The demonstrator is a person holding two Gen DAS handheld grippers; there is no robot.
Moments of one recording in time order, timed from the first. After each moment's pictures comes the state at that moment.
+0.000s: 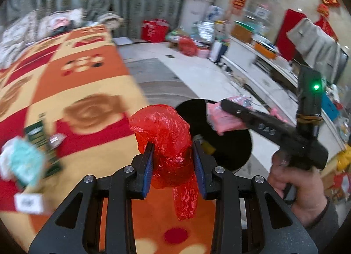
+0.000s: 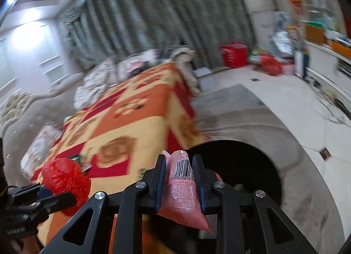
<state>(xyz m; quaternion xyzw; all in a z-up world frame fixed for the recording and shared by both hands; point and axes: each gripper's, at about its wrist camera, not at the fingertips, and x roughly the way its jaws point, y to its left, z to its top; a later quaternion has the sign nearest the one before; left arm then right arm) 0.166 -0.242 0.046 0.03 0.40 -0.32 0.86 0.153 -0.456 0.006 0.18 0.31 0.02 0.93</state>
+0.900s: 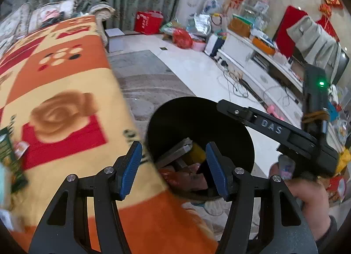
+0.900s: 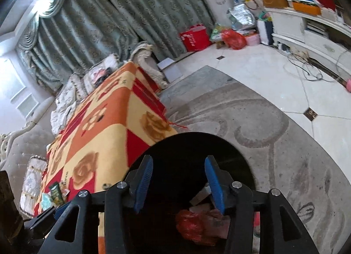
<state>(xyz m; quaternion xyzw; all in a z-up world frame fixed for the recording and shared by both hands) 0.193 -0.272 0.018 0.02 0.42 -0.32 0.85 0.167 -0.500 -0.015 0.27 0.34 -0.05 0.90</state>
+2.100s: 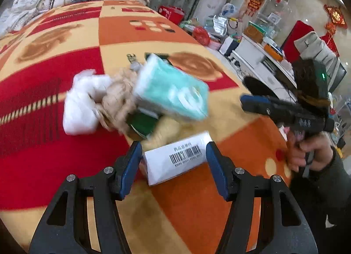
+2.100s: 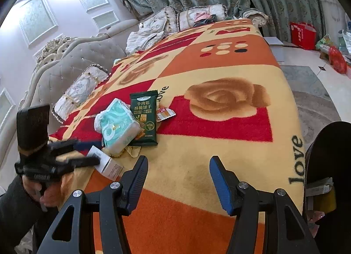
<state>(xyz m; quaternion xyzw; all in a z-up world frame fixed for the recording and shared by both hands) 0.199 0.004 -0.018 -0.01 0.45 -0.31 0.84 0.200 -0.269 -0.029 0.10 0.40 0.24 0.88</state>
